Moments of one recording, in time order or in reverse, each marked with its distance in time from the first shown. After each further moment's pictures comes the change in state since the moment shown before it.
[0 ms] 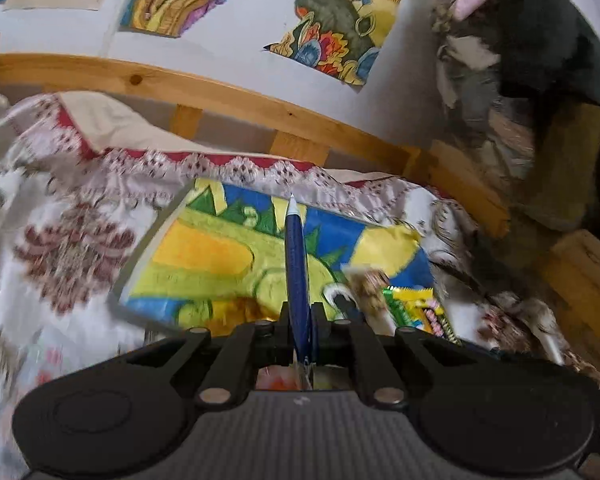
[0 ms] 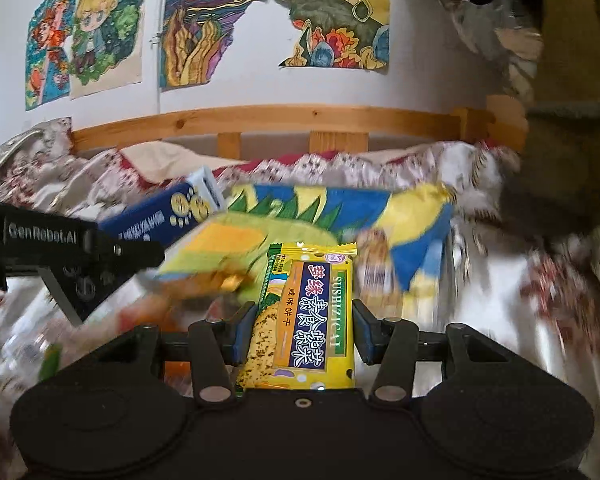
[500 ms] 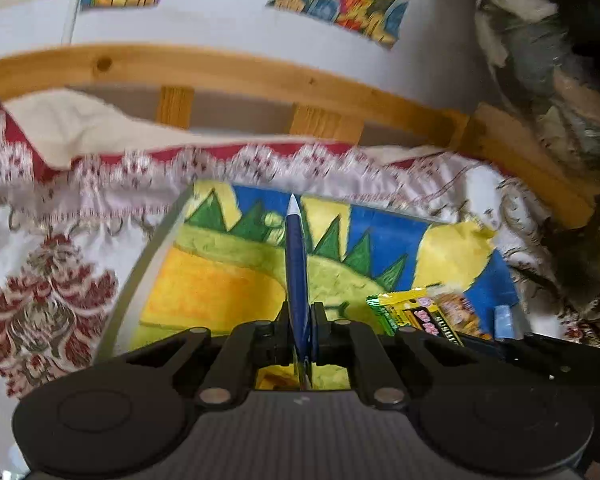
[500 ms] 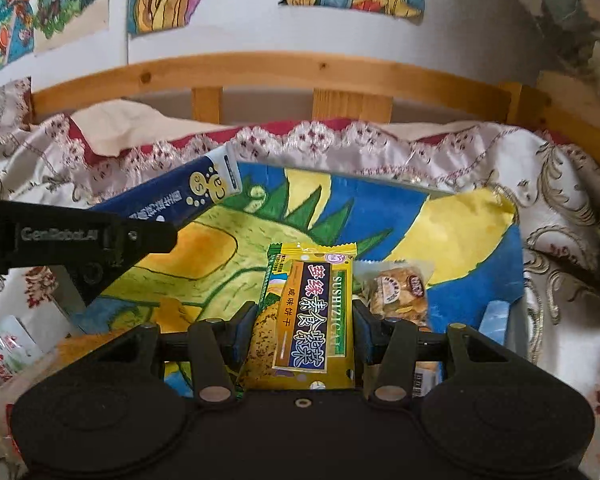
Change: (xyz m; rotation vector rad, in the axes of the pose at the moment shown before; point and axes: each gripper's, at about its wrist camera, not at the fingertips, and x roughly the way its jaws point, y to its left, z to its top) left arm 0.107 0.020 0.032 0.064 0.107 0.089; right arm 0.132 -0.002 0.034 -0.061 0.153 -0.013
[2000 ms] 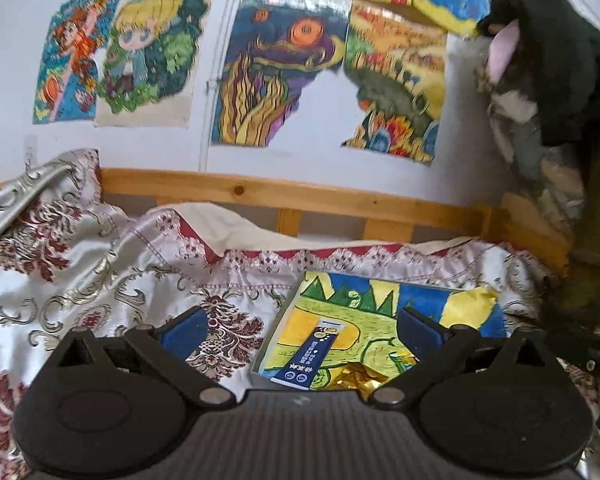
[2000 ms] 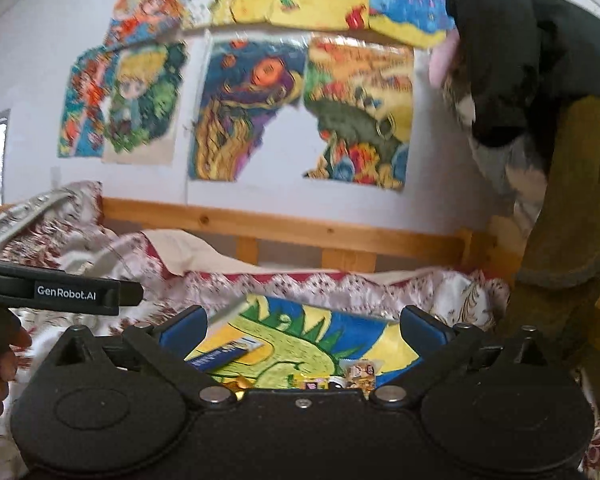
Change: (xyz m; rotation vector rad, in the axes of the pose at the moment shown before) left arm -0.222 -0.021 -0.041 0.006 -0.322 0.260; right arm -0.237 0.016 -0.018 -0.059 -0.423 0.021
